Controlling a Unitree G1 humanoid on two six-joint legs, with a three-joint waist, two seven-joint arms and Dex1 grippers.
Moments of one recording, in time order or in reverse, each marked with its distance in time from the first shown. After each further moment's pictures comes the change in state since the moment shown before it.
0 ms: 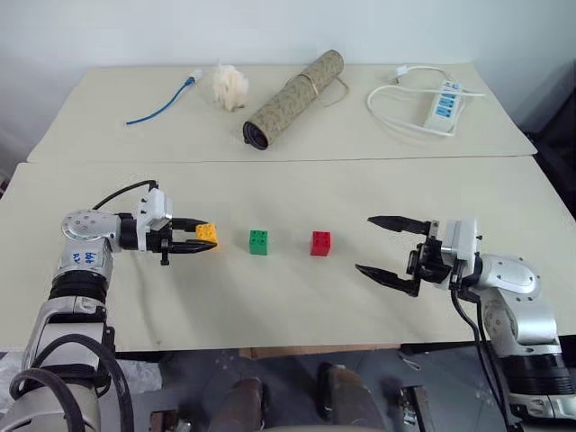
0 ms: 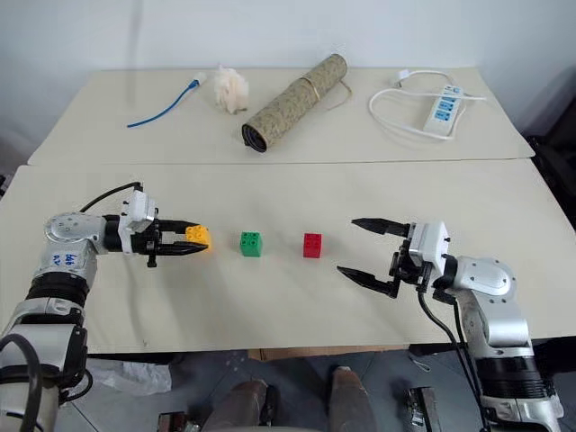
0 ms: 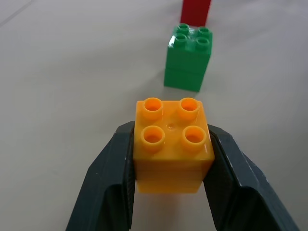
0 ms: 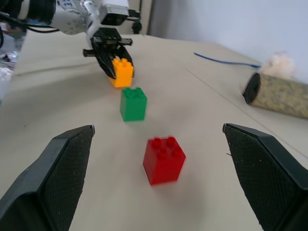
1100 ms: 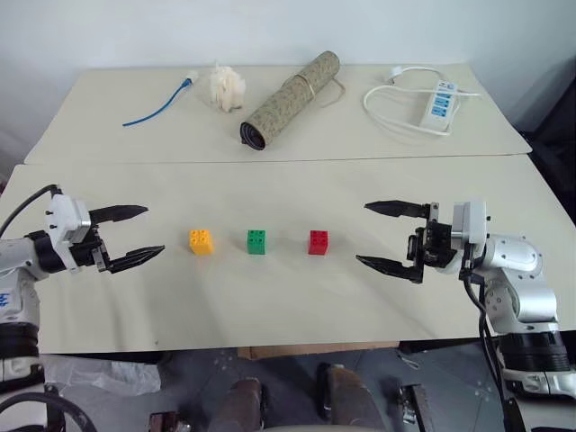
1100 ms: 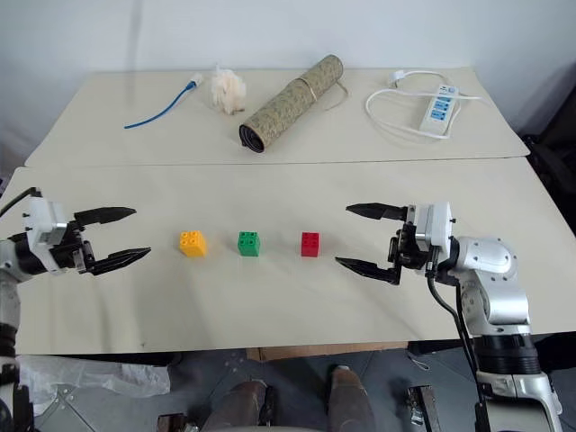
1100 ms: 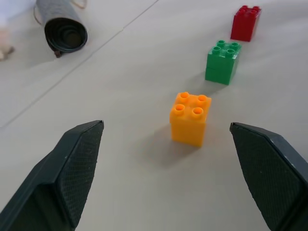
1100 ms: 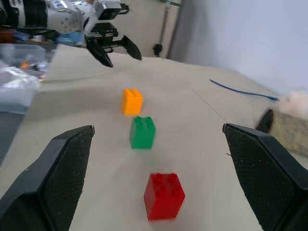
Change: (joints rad) left arm 0.512 0.179 0.385 -0.650 -0.214 0.267 0.205; right arm -0.197 -0.005 0.041 0.089 0.059 0.023 0.170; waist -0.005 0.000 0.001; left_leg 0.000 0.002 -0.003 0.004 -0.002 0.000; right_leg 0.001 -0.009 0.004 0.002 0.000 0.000
